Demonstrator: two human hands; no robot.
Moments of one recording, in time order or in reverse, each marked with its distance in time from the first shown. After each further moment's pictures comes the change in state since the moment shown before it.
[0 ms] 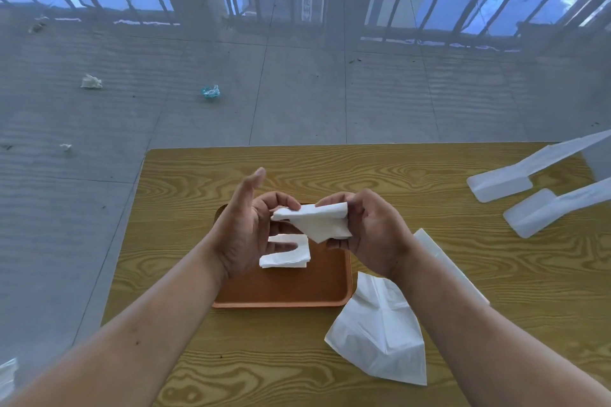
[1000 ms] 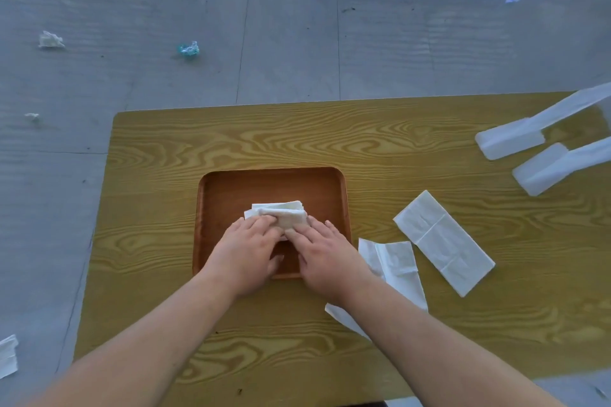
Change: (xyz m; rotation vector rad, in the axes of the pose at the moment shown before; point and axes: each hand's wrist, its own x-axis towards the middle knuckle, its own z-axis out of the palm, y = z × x) left_hand 0.025 -0.129 -0.050 1.829 0.129 0.201; right_hand 0.019 0.152 -0.001 -1.609 -0.027 -0.211
